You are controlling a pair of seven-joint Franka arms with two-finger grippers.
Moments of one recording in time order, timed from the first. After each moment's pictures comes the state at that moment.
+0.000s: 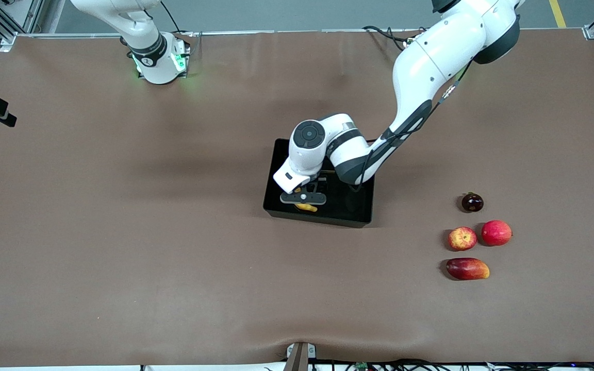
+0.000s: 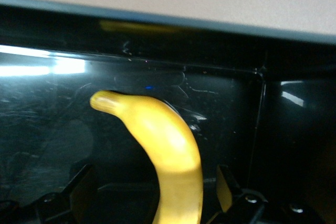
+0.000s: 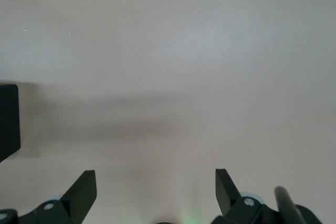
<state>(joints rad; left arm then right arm) -0.32 0.91 -0.62 -1.49 0.59 2.30 -1.06 0.09 -0.01 -0.20 -1.46 0.02 1.42 -0.06</state>
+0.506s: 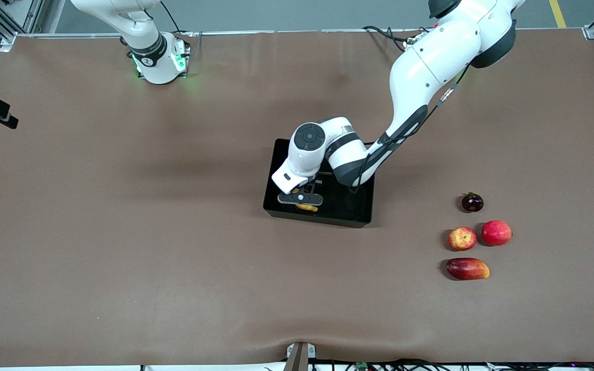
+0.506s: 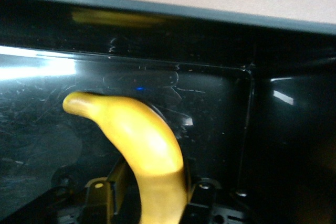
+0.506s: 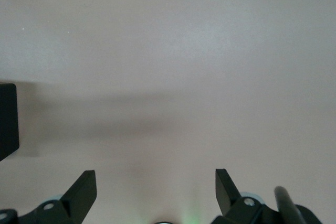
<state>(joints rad) -0.32 0.93 -0.62 -1.48 0.59 2.34 -1.05 0.09 0.00 -0.21 -1.46 0.02 1.42 -0.06</state>
